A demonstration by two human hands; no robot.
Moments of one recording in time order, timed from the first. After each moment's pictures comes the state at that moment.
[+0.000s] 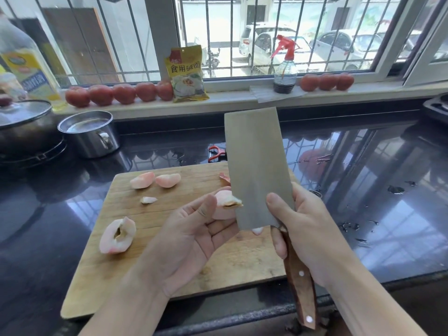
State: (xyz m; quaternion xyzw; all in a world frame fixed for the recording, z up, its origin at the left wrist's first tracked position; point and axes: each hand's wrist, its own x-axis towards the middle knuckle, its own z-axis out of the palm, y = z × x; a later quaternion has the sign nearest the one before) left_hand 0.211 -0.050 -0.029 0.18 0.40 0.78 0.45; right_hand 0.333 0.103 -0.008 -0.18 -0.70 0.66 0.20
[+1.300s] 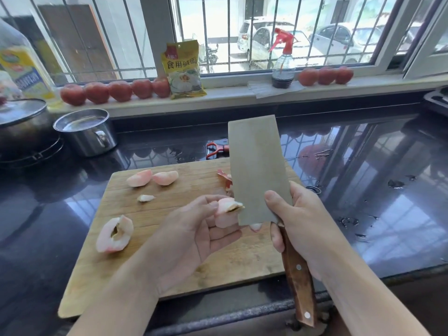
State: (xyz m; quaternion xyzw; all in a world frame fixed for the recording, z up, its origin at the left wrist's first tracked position) left_hand 0.205 -0.051 -0.031 0.13 0.48 0.71 0.49; right_hand 0.325 0.111 -0.021 -0.24 -0.66 0.68 0.18
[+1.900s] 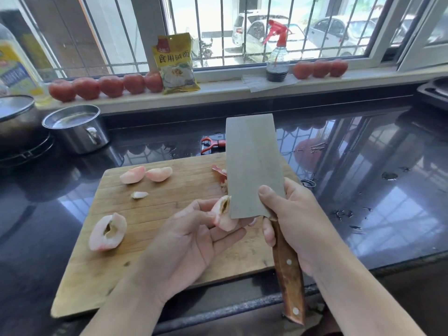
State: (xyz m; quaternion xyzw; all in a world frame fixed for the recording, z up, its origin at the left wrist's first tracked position) left_hand 0.221 -0.052 -0.038 0.12 0.37 0.77 0.51; right_hand 0.323 0.106 -0.022 -0.26 -0.63 0.71 0.18
